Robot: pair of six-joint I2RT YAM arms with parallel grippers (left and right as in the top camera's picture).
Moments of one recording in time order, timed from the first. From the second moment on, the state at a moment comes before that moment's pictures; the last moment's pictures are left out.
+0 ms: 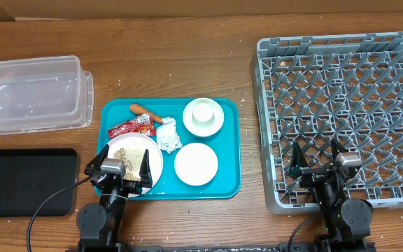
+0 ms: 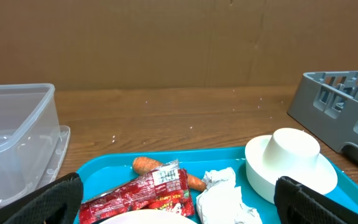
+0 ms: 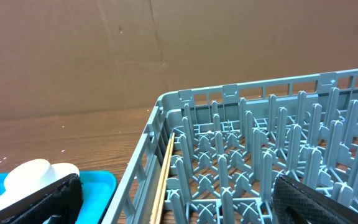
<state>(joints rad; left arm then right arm) -0.01 0.02 0.01 -0.06 0.14 -0.04 0.09 0.01 0.02 -0.03 -0.04 0.17</state>
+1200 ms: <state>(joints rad) -0.01 0.02 0.01 0.02 0.29 -0.20 0.09 0.01 0.02 -0.04 -0.04 0.17</state>
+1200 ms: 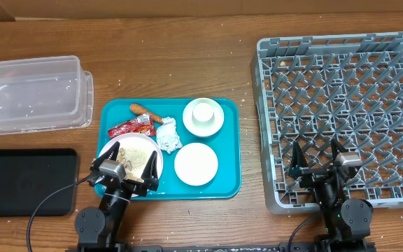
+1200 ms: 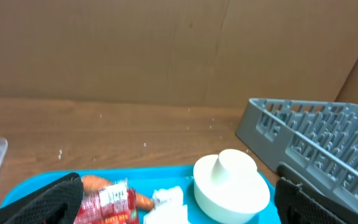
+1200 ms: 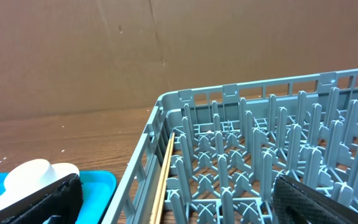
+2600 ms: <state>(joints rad) -0.01 0.24 0.31 -0.14 0.40 -0.26 0.09 0.01 0.02 -0.04 -0.04 0.17</state>
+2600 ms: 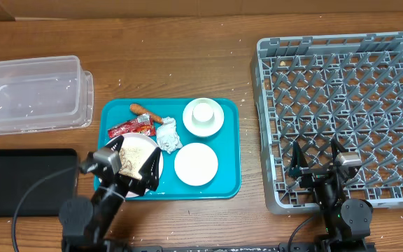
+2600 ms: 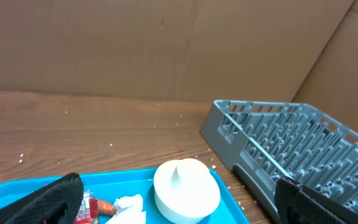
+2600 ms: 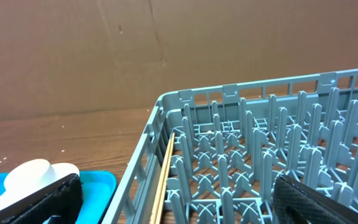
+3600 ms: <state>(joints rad) -0.01 1.18 1.09 -0.85 0.62 -0.09 0.09 0.01 0.02 -0.03 -0.04 0.17</state>
